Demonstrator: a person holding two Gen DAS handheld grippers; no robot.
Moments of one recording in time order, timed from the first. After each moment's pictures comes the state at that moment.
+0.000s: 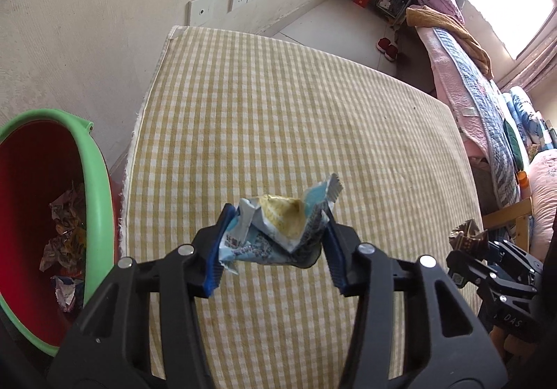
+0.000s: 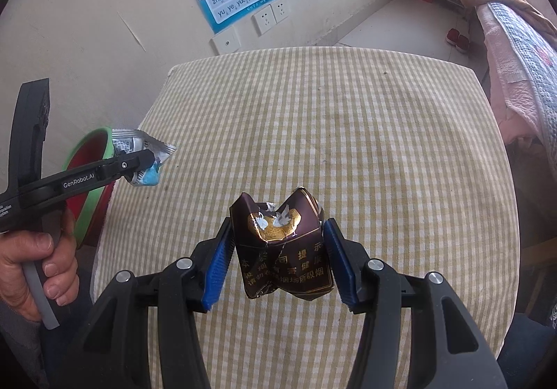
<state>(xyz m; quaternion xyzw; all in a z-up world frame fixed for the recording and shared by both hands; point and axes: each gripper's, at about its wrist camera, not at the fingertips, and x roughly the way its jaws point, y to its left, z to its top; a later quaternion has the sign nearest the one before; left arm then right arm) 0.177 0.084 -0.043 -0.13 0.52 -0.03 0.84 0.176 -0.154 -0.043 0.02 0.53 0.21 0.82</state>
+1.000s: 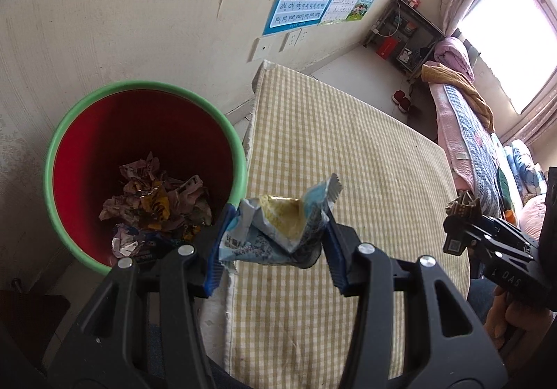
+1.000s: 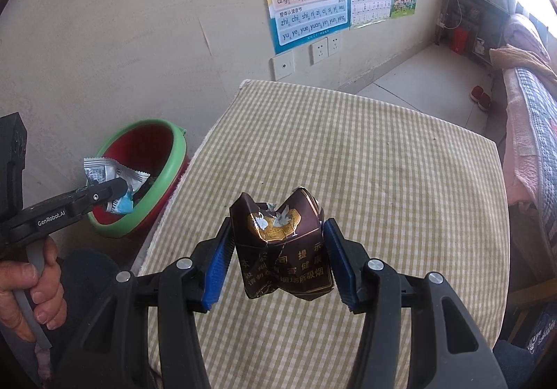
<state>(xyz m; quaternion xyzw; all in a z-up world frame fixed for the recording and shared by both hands) 0.067 0.172 0.010 -0.20 0.45 0.04 0.87 0.132 -0.067 0.016 -0.06 0.47 0.26 0.84</state>
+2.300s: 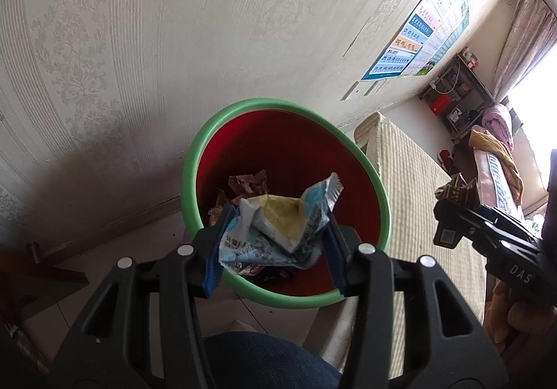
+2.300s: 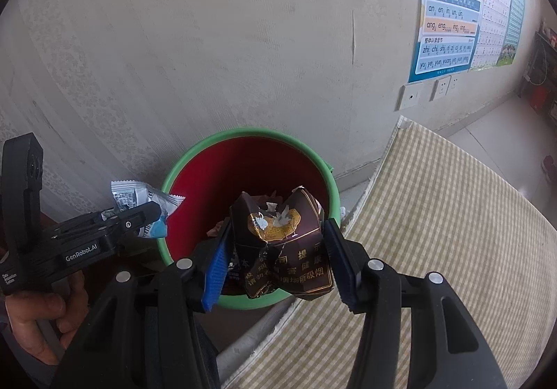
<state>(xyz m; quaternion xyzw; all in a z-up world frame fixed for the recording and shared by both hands) 0.011 0.315 -0.003 -0.27 0.41 0.16 0.86 0.132 0.139 0.016 -0.11 0.45 0.41 0.79</state>
